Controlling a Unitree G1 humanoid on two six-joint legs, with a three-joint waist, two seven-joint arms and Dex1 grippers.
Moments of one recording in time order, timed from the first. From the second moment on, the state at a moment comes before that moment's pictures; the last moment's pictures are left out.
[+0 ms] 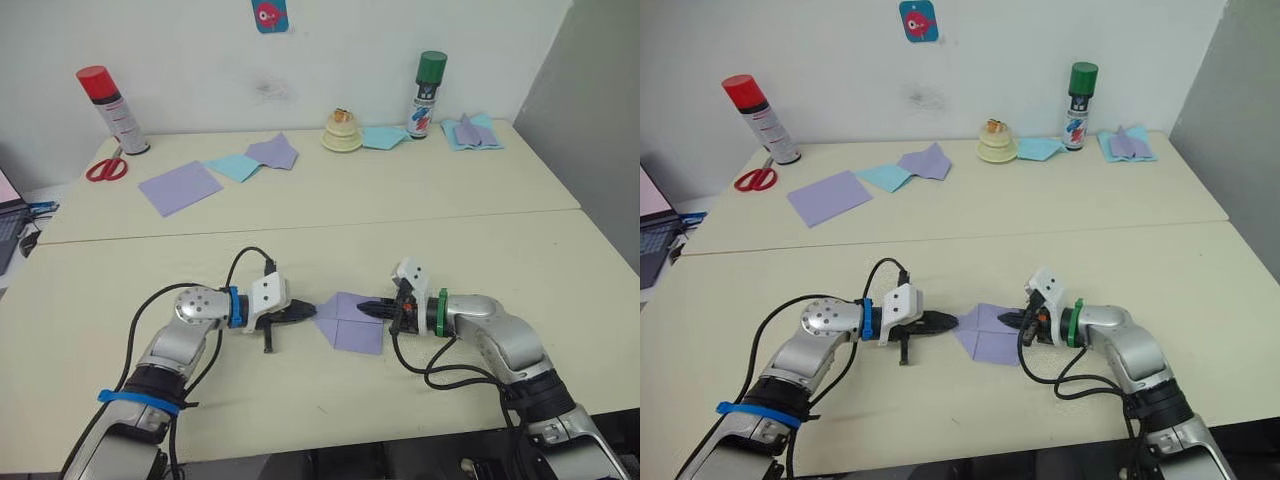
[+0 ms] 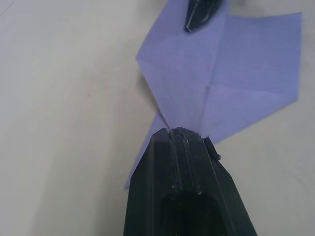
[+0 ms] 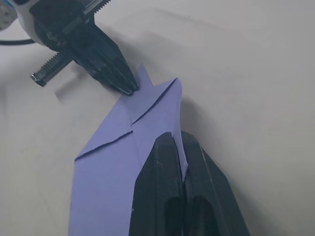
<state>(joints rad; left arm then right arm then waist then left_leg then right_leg) -0.38 0.60 -0.21 0.32 -0.14 -0.10 -1.21 -0.37 -0.42 0.25 -0.05 0.30 0.56 0.90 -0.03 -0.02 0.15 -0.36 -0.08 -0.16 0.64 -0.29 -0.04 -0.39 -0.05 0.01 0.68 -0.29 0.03</state>
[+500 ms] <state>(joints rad) -0.29 0.76 -0.09 0.04 -0.31 0.18 -1.30 -0.53 -0.64 0.29 0.06 -0.19 -0.58 0.82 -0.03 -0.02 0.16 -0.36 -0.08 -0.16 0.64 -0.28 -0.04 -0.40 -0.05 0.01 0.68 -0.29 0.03</state>
